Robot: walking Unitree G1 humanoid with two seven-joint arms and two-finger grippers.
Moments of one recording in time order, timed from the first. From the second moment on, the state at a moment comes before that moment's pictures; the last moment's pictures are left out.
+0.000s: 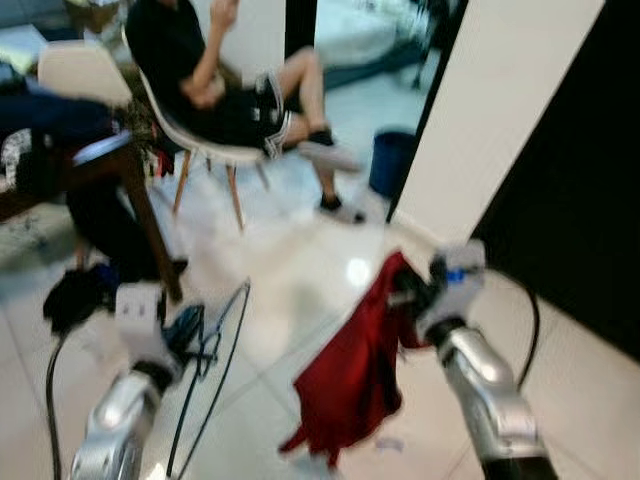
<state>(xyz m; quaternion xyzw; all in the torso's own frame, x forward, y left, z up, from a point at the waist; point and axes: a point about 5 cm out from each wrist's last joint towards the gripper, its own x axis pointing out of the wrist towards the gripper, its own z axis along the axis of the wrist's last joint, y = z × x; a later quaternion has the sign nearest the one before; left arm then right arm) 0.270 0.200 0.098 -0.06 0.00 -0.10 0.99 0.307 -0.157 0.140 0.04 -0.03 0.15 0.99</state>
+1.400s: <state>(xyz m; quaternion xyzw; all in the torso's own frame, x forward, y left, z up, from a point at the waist) 0.267 0.187 0.107 -0.06 -0.01 -0.12 0.99 0.303 -0.156 0.141 0.04 -0.02 0.16 0.99</state>
